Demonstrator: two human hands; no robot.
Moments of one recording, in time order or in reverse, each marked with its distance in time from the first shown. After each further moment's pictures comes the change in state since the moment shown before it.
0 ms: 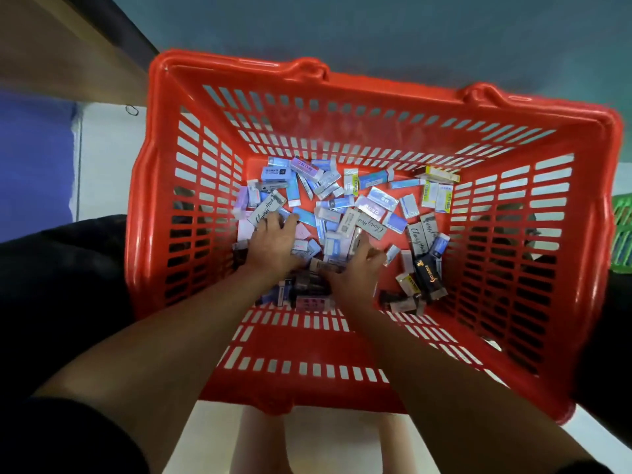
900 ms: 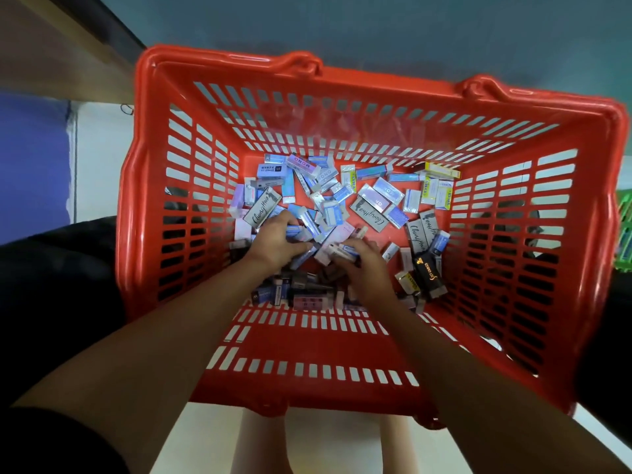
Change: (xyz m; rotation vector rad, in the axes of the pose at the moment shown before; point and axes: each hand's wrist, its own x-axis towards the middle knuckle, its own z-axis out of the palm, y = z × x) left_hand 0.010 0.000 -0.007 -0.544 -0.060 -0.048; right_hand 0.019 0.010 -0.030 0.060 -0.229 -0.219
